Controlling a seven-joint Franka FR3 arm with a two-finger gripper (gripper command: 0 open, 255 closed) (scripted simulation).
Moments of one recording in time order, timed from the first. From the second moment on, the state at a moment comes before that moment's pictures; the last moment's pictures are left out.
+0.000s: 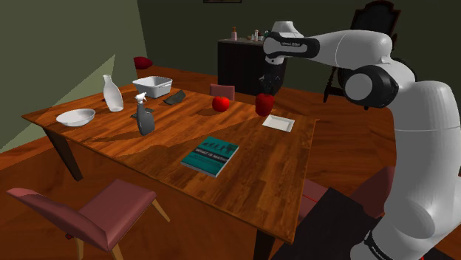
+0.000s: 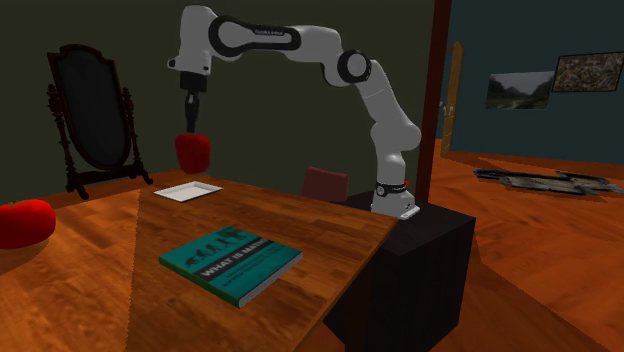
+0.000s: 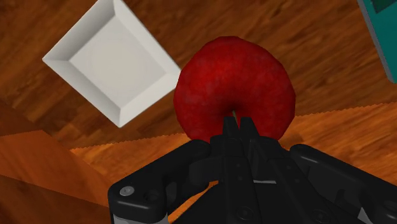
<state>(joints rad) -0.33 0.51 0.04 -1.12 -0.03 1.79 0.02</state>
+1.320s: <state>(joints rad) -0.34 0.50 0.04 -1.40 -0.03 2.06 0.02</state>
